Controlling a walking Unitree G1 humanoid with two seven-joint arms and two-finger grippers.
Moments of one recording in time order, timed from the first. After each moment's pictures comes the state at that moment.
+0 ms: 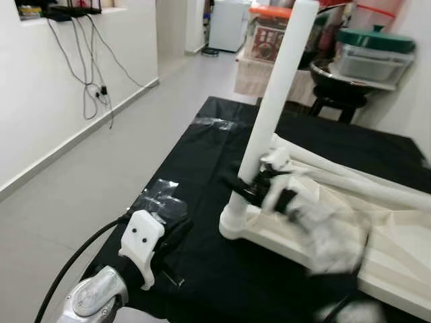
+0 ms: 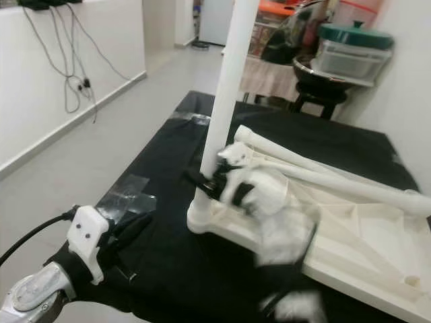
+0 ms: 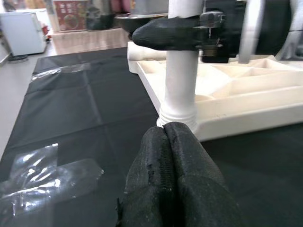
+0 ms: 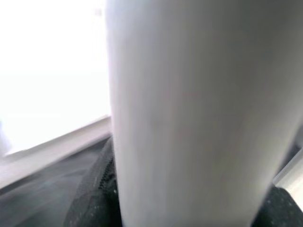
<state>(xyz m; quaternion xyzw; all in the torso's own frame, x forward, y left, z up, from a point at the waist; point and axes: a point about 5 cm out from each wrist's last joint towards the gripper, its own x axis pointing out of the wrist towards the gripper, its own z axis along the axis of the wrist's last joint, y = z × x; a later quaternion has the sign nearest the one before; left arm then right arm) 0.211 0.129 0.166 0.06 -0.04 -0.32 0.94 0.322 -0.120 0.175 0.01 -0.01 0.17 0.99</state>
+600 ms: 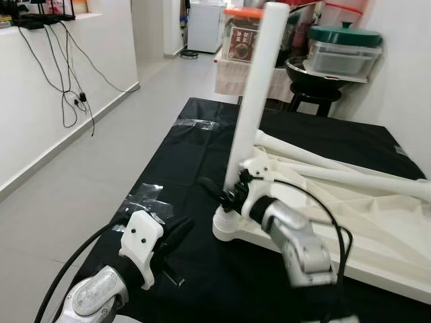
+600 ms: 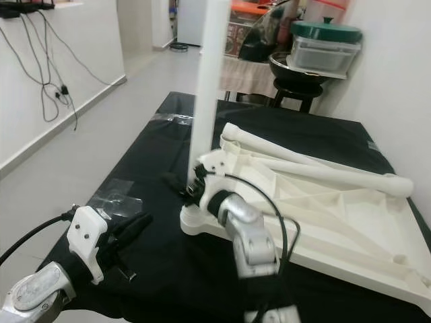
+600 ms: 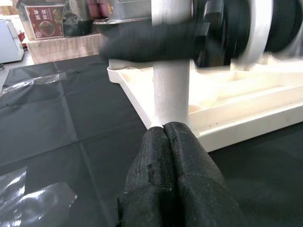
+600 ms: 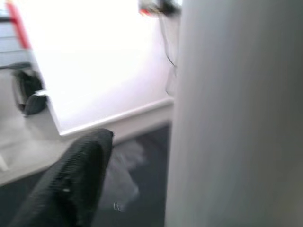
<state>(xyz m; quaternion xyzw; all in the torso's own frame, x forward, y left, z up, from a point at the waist) 0.215 0.132 0.164 0.06 -0.04 -0.32 0.95 0.326 -0.089 0.196 0.00 -0.03 0.41 0.91</state>
